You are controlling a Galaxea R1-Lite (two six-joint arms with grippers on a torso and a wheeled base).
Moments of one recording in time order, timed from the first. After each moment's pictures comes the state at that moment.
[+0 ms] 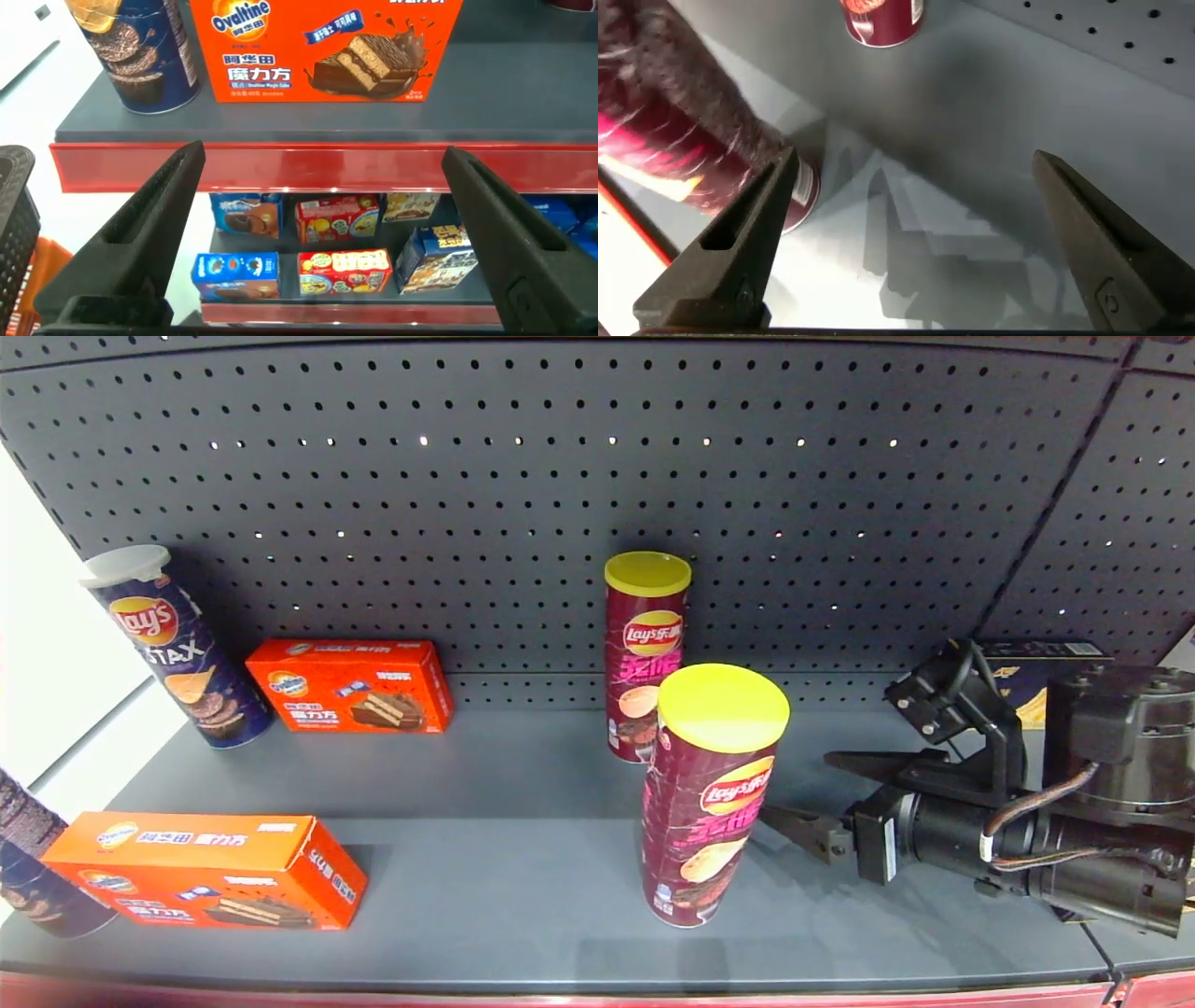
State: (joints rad) left arm 0.00 0.00 0.00 -0.01 0.00 -0.01; right arm 0.57 1.50 -0.63 -0.58 0.09 -0.04
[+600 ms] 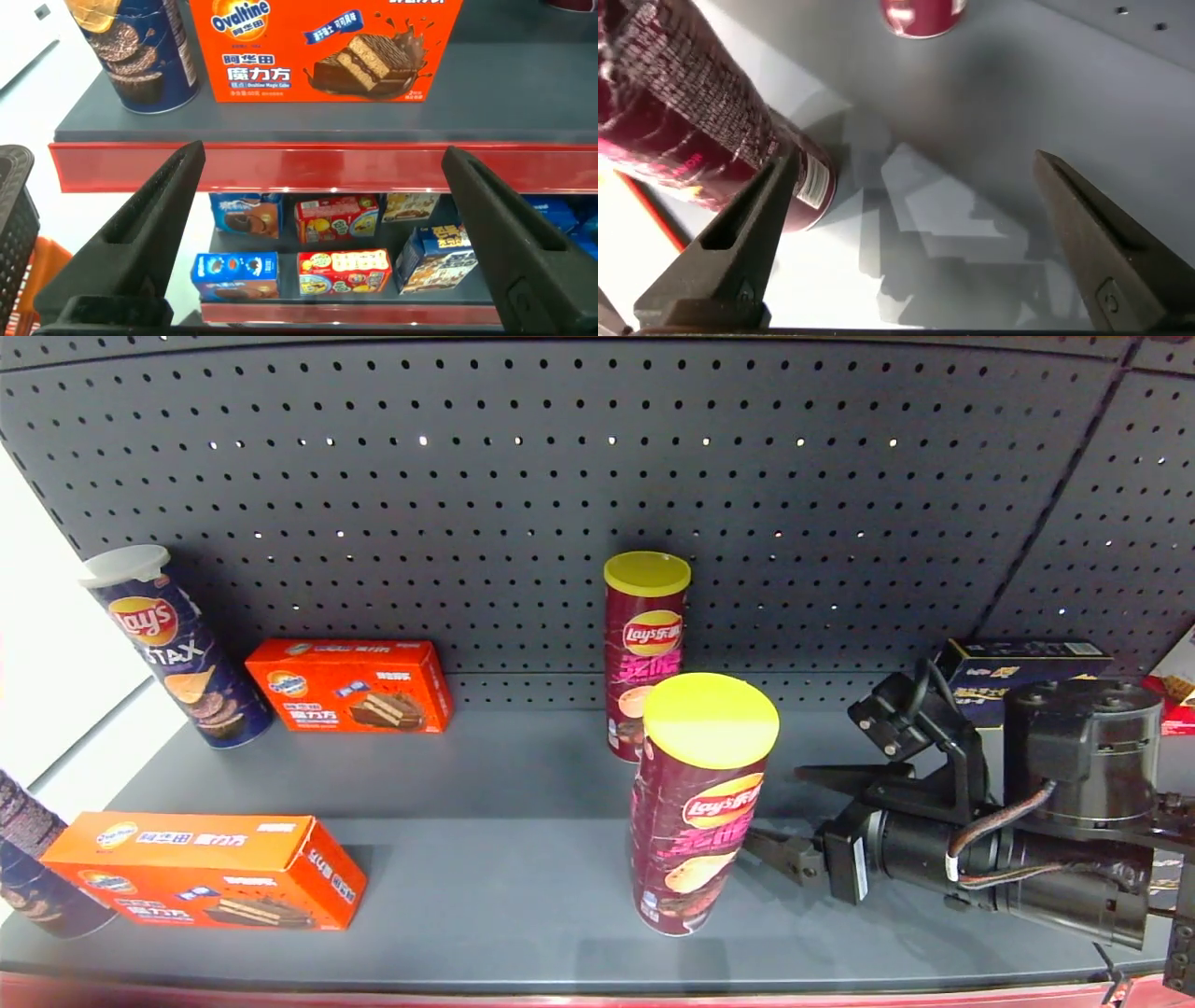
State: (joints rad) left arm 0.00 0.00 0.00 -0.01 0.00 -0.01; right arm 0.63 1.54 -0.63 -0.60 0.10 -0.04
